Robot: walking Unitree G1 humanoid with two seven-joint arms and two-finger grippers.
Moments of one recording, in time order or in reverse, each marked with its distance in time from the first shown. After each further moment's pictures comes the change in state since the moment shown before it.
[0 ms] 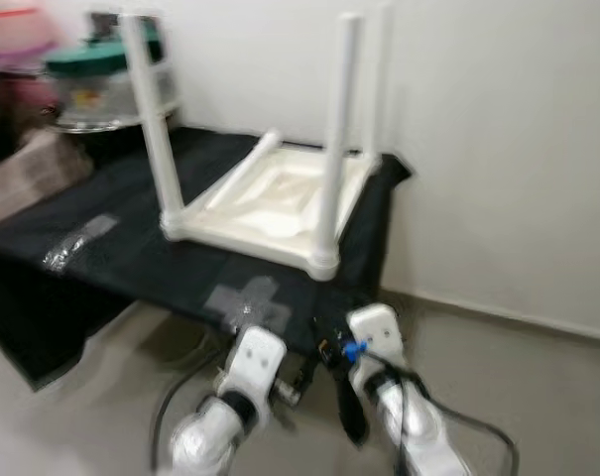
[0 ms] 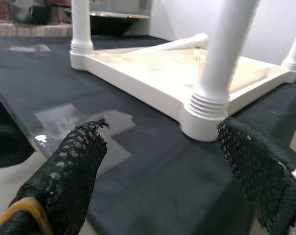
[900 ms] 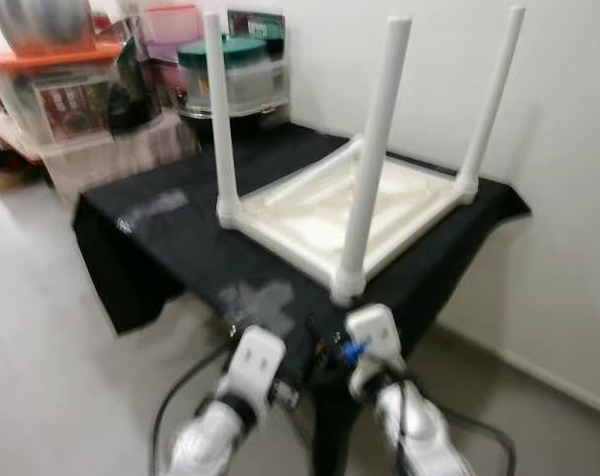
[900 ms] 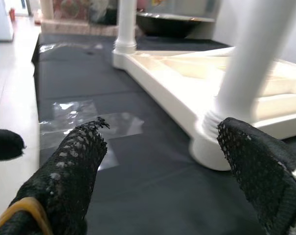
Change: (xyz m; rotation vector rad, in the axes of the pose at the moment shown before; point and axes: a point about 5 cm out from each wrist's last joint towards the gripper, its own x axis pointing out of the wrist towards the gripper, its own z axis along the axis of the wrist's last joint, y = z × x) left arm 0.000 -0.003 -0.001 0.011 0.007 -0.023; right arm -0.002 -0.003 -0.003 0.026 0.012 -0.011
